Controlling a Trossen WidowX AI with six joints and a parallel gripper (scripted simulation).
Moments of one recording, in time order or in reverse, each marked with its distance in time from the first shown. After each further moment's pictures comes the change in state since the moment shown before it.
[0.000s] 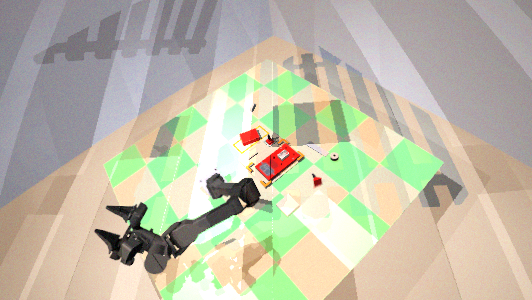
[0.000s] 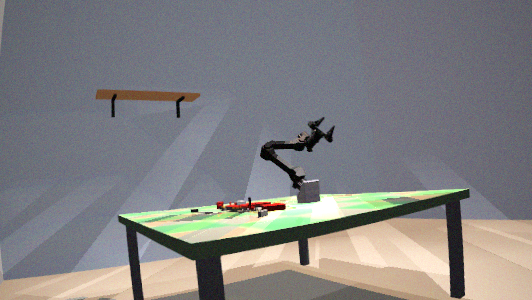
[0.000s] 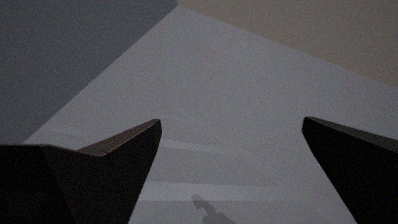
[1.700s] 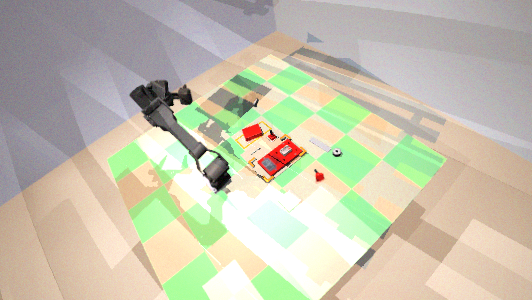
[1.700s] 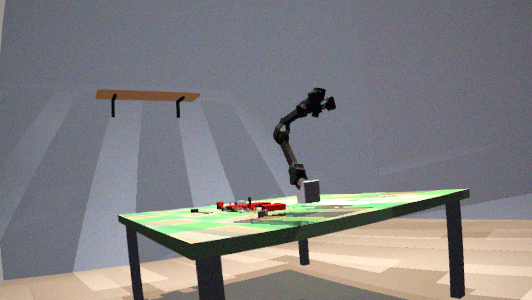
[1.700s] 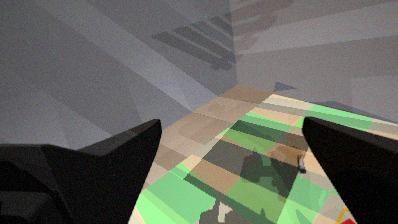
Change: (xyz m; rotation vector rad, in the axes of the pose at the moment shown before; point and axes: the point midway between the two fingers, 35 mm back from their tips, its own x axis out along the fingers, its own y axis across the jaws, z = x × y) arm 0.086 -0.321 -0.395 0.391 1.105 -0.997
